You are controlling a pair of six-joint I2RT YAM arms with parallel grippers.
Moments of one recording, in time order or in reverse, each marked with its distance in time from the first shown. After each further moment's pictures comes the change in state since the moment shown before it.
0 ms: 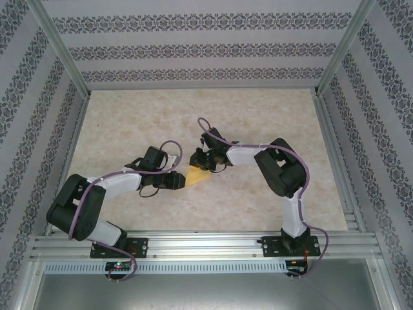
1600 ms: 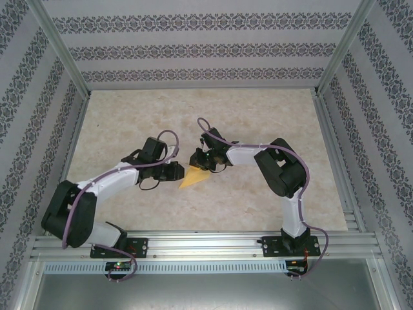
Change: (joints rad) left arm 0.000 -0.036 0.136 -0.117 -0.003 -0.104; right arm 0.000 0.000 0.001 -0.005 0.002 -0.012
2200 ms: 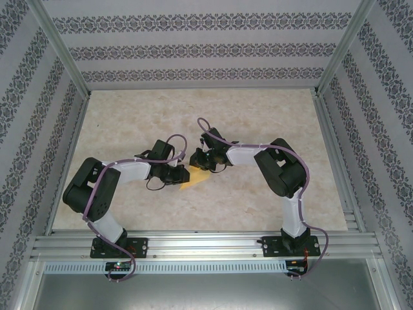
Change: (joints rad) left arm 0.000 0.233 0.003 0.109 0.078 -0.023; right arm 0.000 0.000 0.000 -0.001 0.000 0.000
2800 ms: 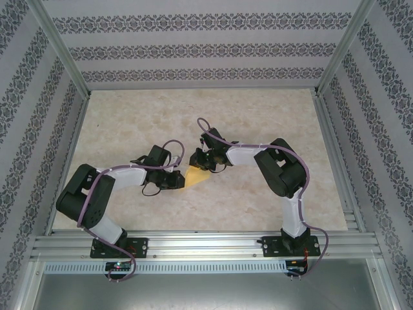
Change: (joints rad) left arm 0.000 -0.084 -0.089 -0.023 -0.066 0.052; right arm 0.002 0.000 0.001 -0.002 0.006 0.000
